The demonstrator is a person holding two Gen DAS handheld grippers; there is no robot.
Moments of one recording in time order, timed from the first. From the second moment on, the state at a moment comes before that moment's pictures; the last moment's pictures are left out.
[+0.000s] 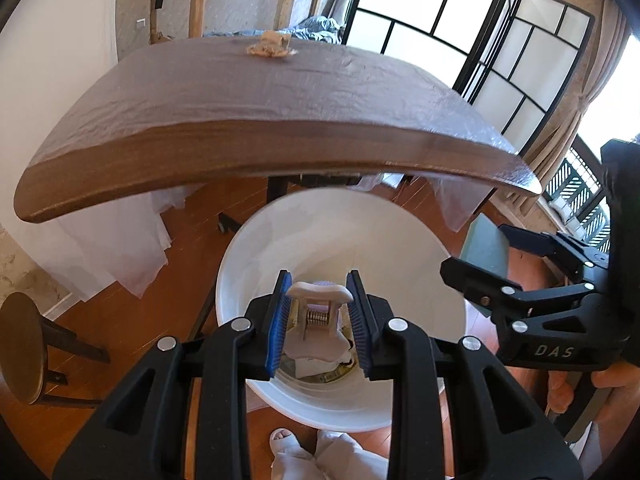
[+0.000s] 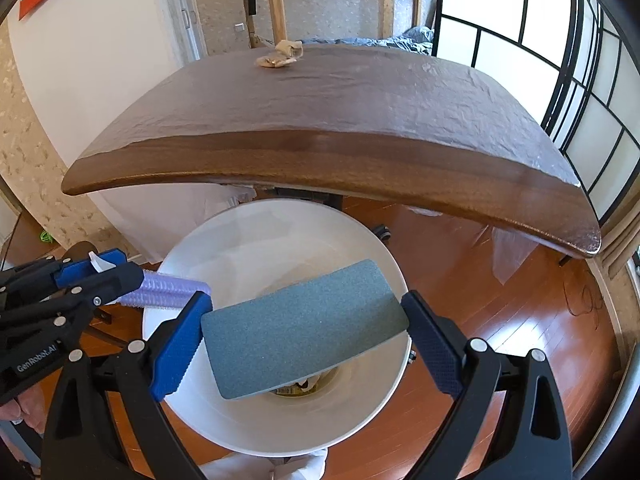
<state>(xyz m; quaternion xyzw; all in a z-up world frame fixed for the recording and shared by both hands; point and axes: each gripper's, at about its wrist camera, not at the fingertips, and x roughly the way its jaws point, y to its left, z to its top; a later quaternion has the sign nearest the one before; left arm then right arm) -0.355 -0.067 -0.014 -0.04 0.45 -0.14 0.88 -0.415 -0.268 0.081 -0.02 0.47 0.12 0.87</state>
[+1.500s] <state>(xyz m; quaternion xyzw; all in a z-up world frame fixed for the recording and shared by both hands) -0.339 -0.086 -0.031 -0.02 0.48 -0.14 0.86 -0.402 -0.273 0.069 -0.01 0.49 0.11 0.87</state>
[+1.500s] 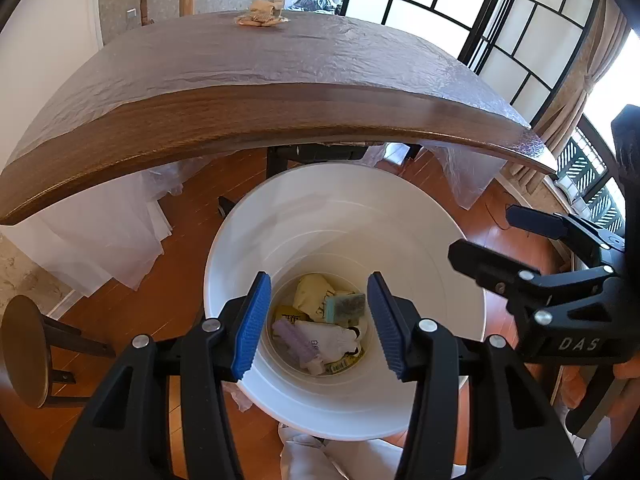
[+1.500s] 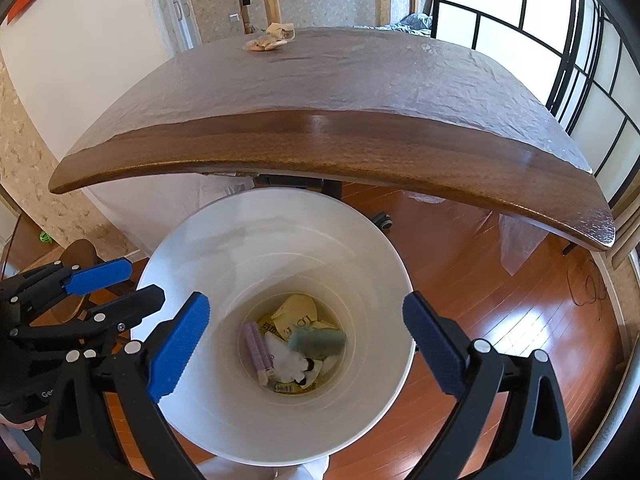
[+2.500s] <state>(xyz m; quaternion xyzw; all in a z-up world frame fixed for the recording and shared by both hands) -0.199 -0.081 0.060 0.00 0.37 -0.12 0.92 -0.231 -0.264 0.195 -0.02 0.37 0.15 0.92</state>
